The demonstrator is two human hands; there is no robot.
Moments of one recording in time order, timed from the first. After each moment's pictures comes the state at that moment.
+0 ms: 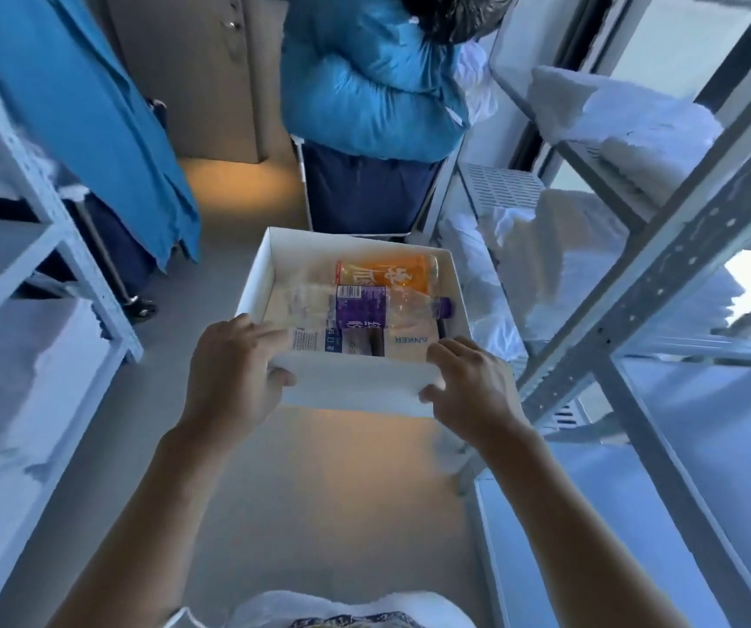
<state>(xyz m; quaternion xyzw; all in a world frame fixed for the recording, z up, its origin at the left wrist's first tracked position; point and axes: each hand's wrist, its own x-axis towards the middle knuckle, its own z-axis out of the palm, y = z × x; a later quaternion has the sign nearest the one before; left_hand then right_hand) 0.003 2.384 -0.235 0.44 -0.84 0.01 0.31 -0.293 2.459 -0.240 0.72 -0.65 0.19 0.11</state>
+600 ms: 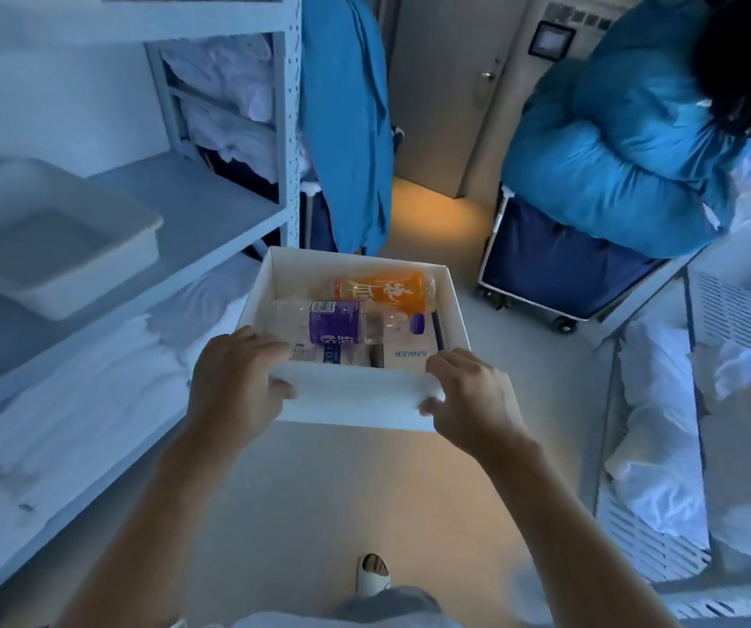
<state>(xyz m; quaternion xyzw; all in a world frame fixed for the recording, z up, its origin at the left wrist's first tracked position) 0.141 2.370 -0.249 0.67 -0.67 0.07 0.30 -0.152 2.282 -0.242 0.88 -0.42 0.19 0.04</state>
